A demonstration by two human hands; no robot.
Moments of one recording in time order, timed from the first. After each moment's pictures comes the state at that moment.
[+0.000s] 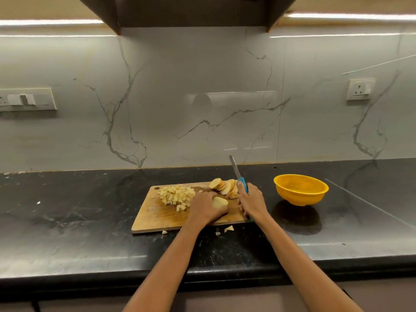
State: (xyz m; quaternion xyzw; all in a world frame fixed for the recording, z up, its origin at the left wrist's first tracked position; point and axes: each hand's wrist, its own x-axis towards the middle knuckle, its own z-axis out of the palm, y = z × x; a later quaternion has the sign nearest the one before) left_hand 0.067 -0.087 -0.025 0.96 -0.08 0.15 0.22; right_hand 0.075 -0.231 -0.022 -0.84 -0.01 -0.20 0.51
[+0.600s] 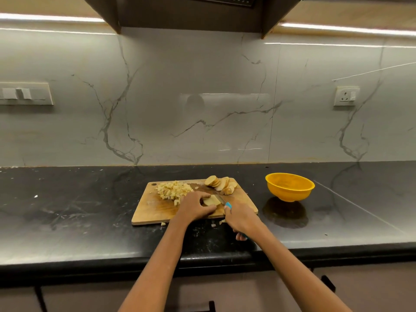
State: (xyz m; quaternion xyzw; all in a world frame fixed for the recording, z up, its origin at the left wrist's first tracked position) left_hand 0.055 -0.064 -0.031 0.94 -0.12 0.12 0.29; right_hand -0.009 -0.213 -0.011 -0.94 0.04 0.01 0.34
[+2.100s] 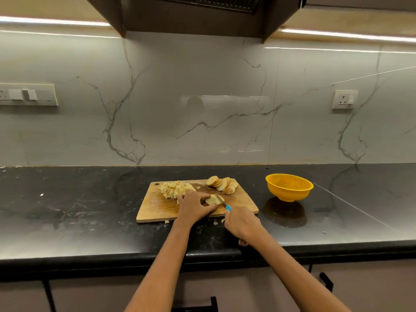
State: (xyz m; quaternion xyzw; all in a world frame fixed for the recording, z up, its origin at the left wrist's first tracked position) left_hand 0.047 -0.061 -0.037 0.95 -0.10 0.20 0.23; right_hand -0.031 -0.207 -0.010 -0.97 0.02 -0.02 0.23
